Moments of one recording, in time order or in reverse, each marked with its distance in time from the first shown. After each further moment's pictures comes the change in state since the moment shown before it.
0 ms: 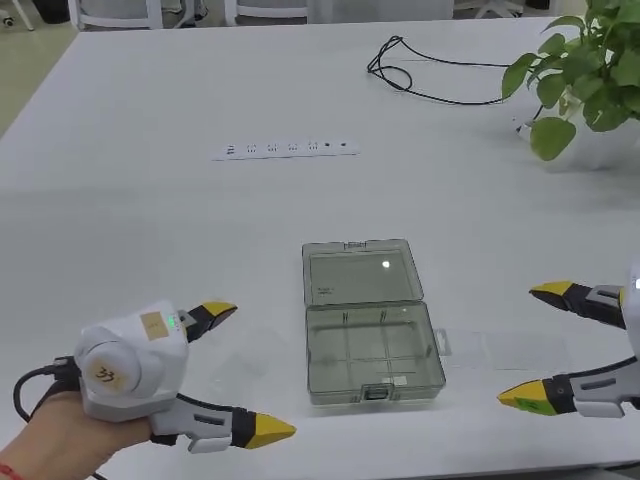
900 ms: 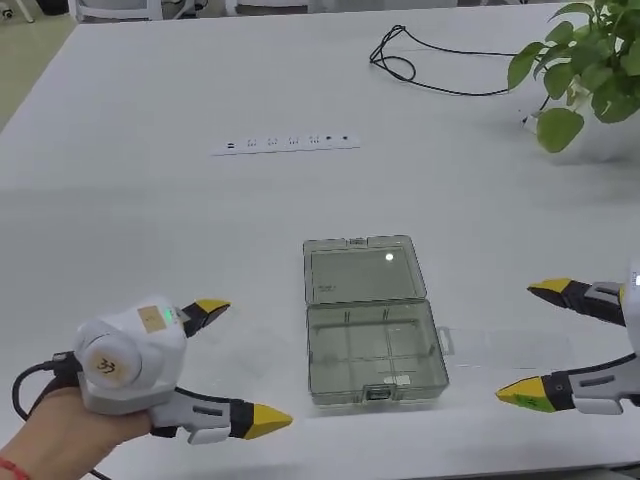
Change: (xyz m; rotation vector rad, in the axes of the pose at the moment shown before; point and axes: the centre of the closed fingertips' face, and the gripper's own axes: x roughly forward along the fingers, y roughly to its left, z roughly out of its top) left arm 0.000 0.021 -0.011 -0.052 0.036 0.048; right arm 0.008 -0.004 0.000 0.013 -0.007 0.016
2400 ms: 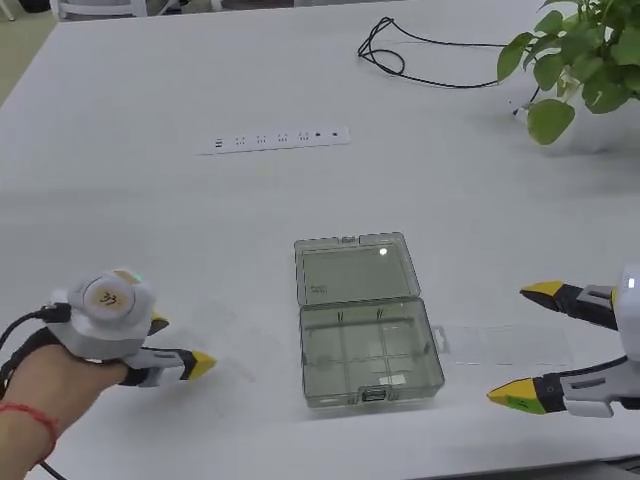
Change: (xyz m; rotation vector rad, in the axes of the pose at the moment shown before) left arm -0.010 0.089 -0.076 -0.224 0.365 0.241; right arm 0.005 0.001 -0.005 0.047 -0.016 -0.006
